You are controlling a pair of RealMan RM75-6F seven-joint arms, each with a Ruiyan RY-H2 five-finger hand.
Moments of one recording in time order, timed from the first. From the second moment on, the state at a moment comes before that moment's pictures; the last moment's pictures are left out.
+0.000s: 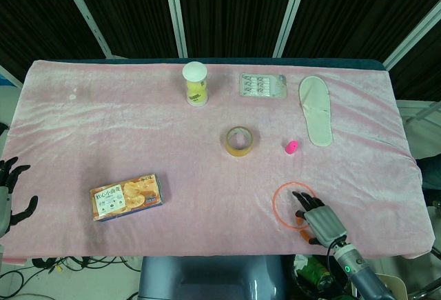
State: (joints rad) left arm -0.07 -1.14 -0.10 -1.71 1.33 1.47 0.13; right arm 0.31 -1.40 -0.09 -1.47 -1.55 1.10 -0.13
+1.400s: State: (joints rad) left arm -0.07 -1.14 -0.10 -1.71 1.33 1.47 0.13; right arm 0.33 -1.42 -0.09 -1.46 -1.54 1.07 -0.14
